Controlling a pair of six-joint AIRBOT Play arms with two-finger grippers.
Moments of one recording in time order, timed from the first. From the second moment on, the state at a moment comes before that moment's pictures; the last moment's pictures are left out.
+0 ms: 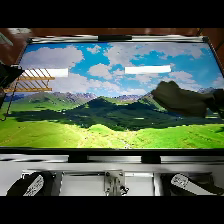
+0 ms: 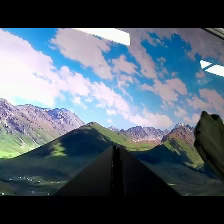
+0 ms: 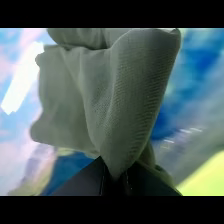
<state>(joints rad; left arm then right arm) 0.26 -0.87 1.28 0.84 -1.12 -1.45 -0.77 -1.28 1.13 -0.97 1.11 1.54</state>
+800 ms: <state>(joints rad) 0.26 -0.87 1.28 0.84 -1.12 -1.45 -1.21 -0.71 0.40 -1.38 1.17 1.85</state>
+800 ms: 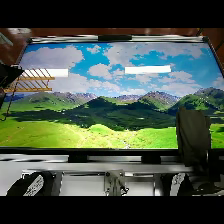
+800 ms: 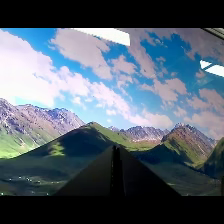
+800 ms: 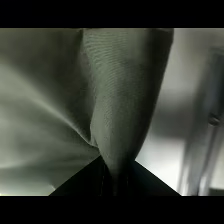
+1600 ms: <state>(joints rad) 0.22 -0.92 1.28 0.84 -1.12 -1.41 -0.97 -0.73 0.79 -1.40 0.95 1.72</state>
